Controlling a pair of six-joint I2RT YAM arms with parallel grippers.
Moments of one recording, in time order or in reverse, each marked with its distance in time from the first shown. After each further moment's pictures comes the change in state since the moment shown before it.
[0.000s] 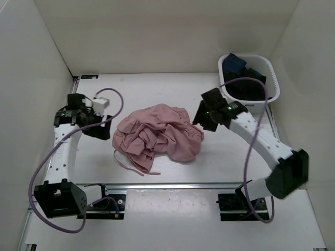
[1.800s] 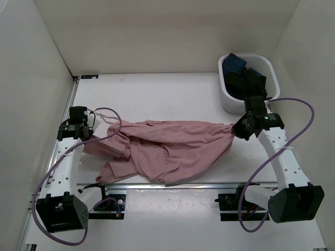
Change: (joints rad) left arm -0.086 -0.140 -0.227 0.133 -0.594 0.306; right arm -0.449 -0.361 -0.241 -0.135 -0.006 0.035
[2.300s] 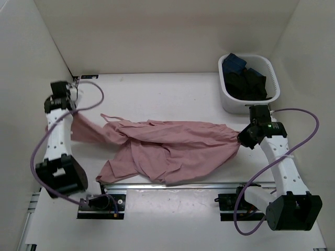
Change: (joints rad) left arm 0.198 0.285 0.260 0.090 -0.060 0.043; right arm -0.084 -0.090 -0.115 -0.025 0.050 -0.029
